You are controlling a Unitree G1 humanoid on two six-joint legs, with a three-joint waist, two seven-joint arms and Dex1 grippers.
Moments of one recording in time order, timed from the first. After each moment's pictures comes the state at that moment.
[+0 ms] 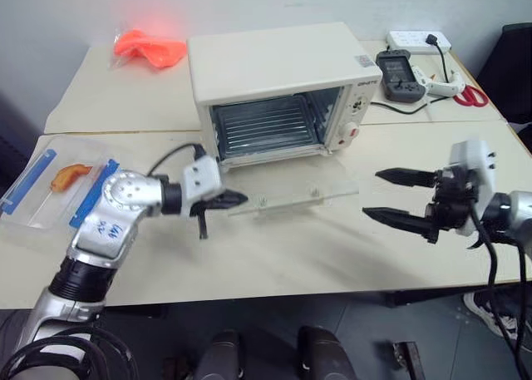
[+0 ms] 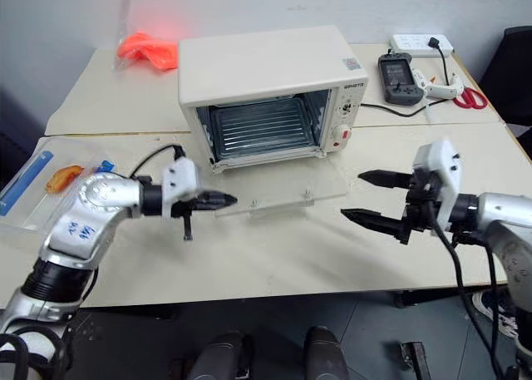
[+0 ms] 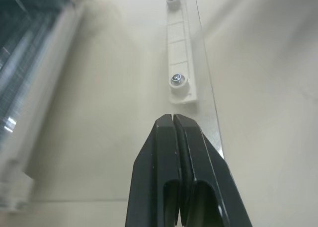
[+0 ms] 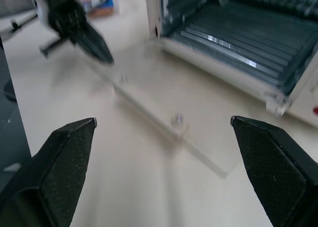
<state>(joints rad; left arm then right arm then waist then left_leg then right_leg) -0.52 0.70 -0.18 -0.10 -0.20 0.34 -0.95 -0.31 -0.90 -0.37 -0.39 0.80 0.79 1.02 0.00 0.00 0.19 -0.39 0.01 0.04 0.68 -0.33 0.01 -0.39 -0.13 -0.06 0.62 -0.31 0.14</state>
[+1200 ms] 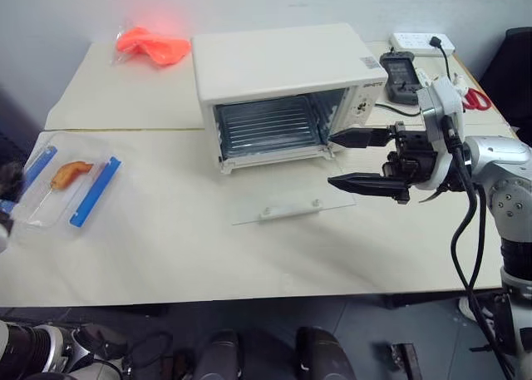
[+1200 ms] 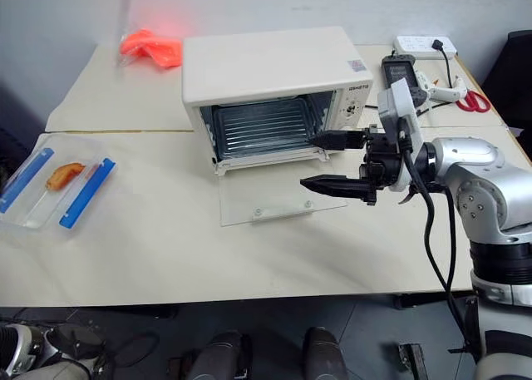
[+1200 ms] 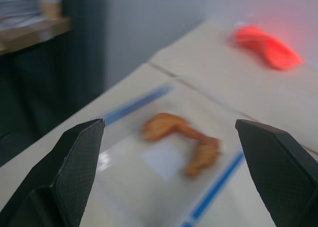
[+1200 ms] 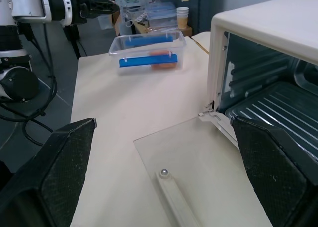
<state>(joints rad) -0.50 0.43 1.22 -0.78 -0.38 1.62 0.08 -0.70 -0.80 -0.06 -0.14 0.79 0.70 1.19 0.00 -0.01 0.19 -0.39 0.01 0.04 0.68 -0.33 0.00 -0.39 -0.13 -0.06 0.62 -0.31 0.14</state>
